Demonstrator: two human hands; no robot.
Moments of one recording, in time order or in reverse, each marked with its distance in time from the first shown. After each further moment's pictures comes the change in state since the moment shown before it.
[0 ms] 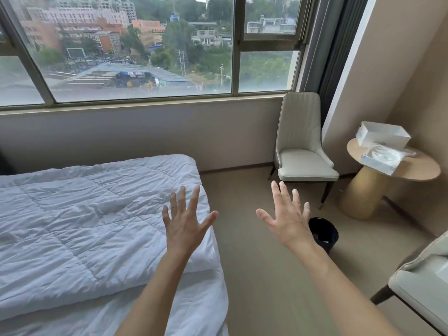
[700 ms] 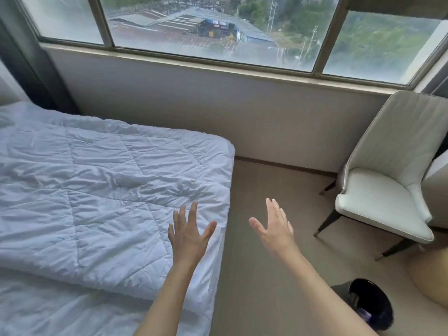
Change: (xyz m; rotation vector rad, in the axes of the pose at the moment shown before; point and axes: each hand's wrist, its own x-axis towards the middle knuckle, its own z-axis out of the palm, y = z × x) left_hand 0.188 -0.034 0.165 -0.161 0.012 -0.602; right_hand 0.317 0.007 0.145 0.223 -0.487 -0.138
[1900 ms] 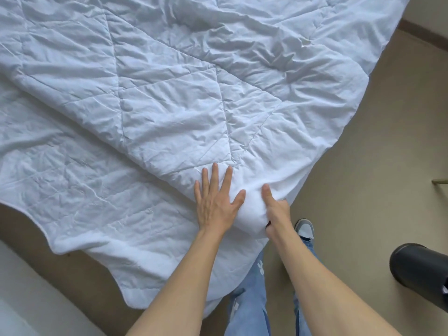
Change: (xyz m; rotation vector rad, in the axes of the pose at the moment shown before) left_hand -0.013 -0.265 0.149 0.367 -0.137 -0.319; right_hand 0.061 0.052 0.369 1.004 -0.334 0.811
